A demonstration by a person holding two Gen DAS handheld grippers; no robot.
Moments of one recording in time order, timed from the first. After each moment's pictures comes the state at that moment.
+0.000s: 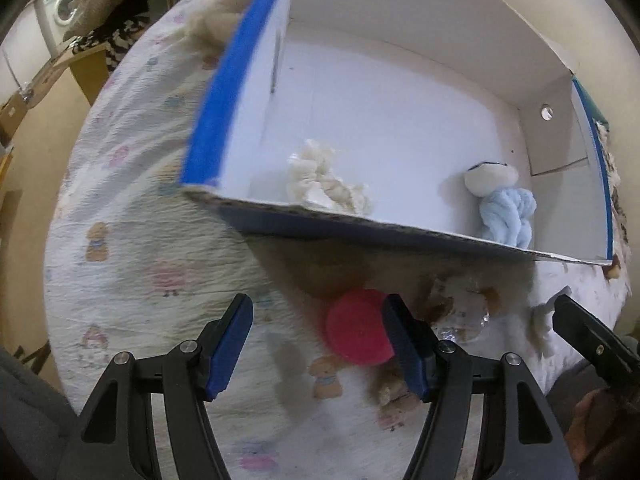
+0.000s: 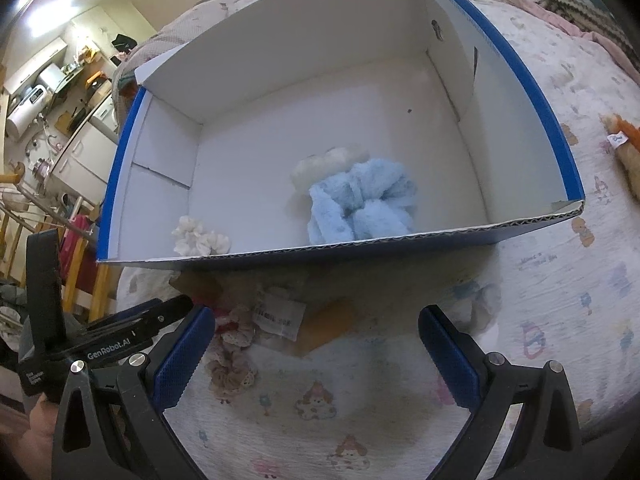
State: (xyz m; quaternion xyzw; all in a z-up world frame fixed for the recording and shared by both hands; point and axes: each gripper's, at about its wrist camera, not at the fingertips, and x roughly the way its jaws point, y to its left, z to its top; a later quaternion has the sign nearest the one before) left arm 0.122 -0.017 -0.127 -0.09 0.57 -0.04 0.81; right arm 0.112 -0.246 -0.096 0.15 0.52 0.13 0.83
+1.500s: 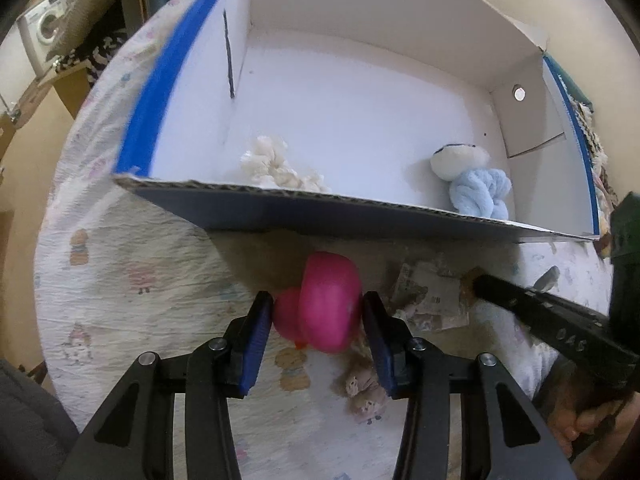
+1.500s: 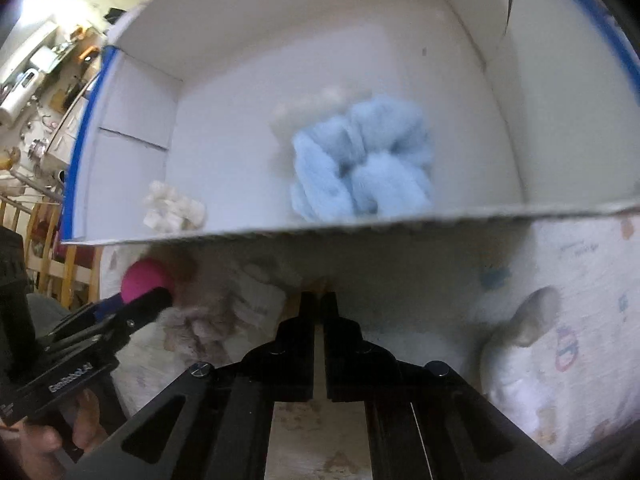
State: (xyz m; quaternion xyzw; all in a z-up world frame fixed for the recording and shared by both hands) left arm 0.115 -0.052 -0.123 -0.07 0.56 -0.06 0.82; right arm 0.129 -0.222 -0.131 0.13 0.57 0.15 0.80
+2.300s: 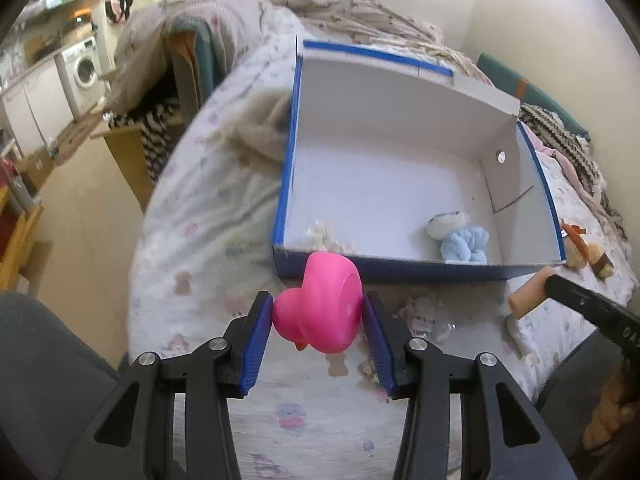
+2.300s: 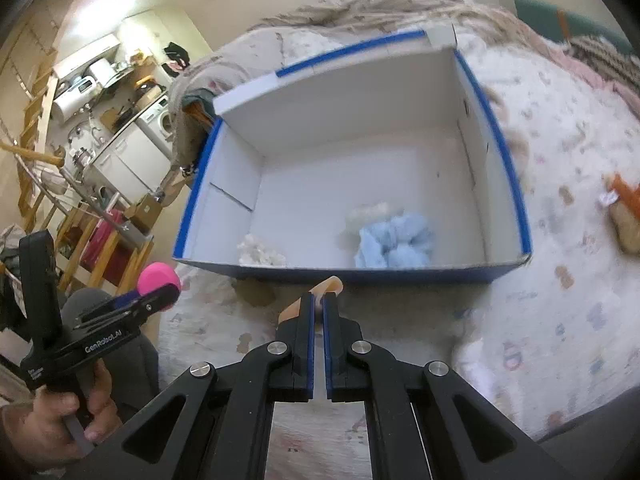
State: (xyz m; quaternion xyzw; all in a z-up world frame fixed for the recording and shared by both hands) left arm 0.058 -0.010 -0.028 -0.05 0.46 -0.02 0.89; right arm 0.073 -0.244 -0.031 0.13 0.44 0.20 0.87
